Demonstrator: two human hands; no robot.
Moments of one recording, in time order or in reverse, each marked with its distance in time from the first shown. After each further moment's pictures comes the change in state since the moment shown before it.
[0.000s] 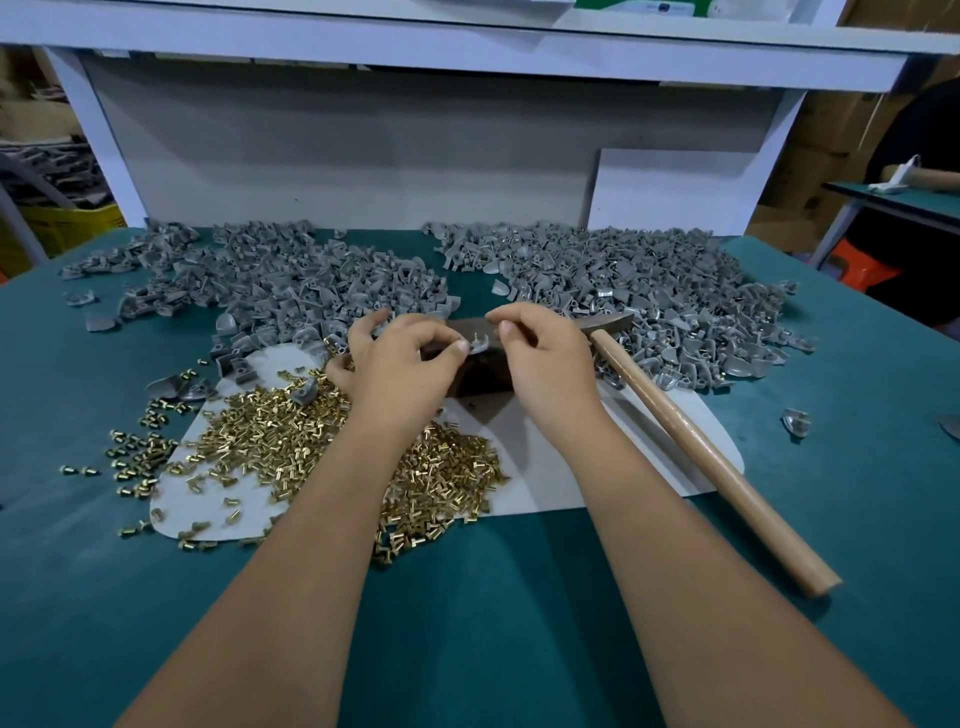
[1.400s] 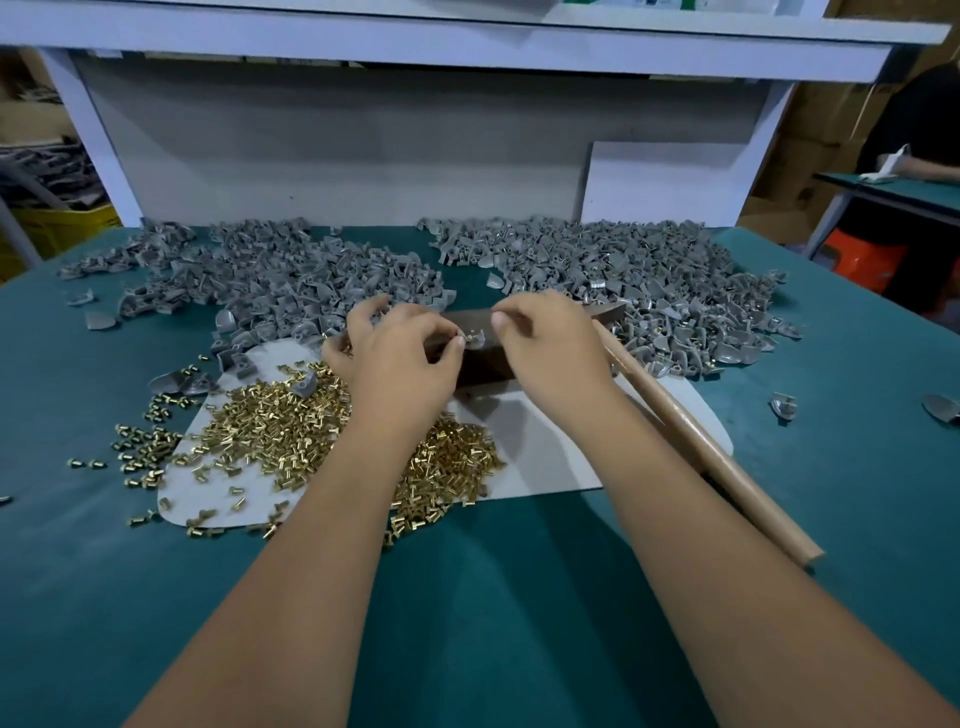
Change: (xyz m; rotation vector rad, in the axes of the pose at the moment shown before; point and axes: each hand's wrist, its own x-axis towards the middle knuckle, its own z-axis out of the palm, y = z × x) left_hand -0.007 -0.001 0.004 0.251 0.105 0.109; right_hand -0.003 -0.013 -0.016 -0.423 -0.050 -0.116
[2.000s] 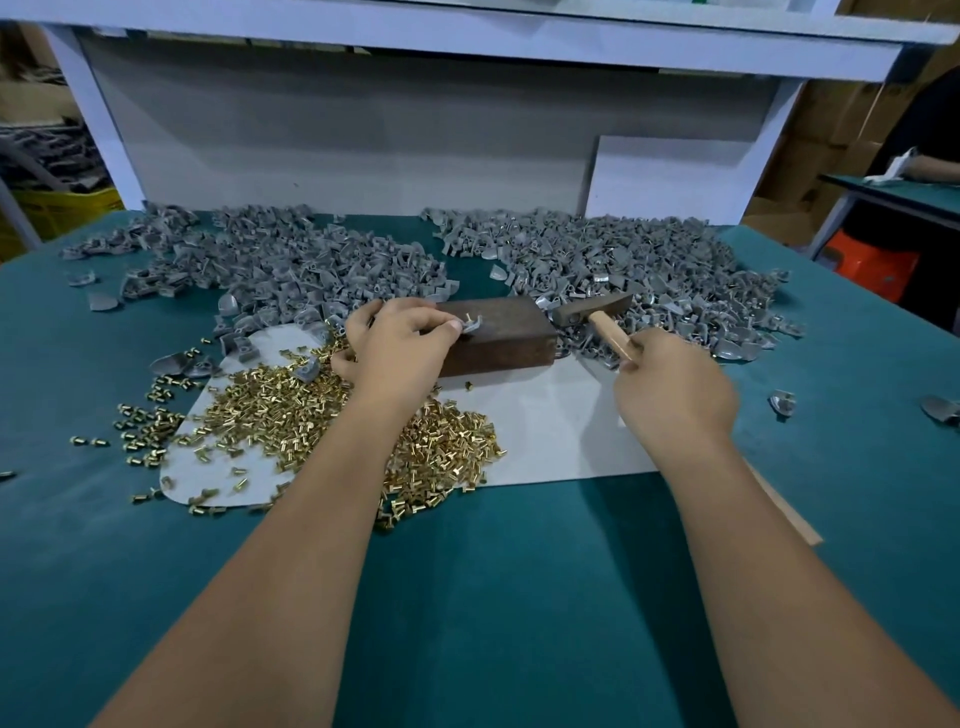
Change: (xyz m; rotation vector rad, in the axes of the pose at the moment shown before) left_hand 0.001 0.002 -0.005 -0.360 -0.148 -0.253; right_hand -0.032 0.055 -0.044 -0.500 0.036 0.416
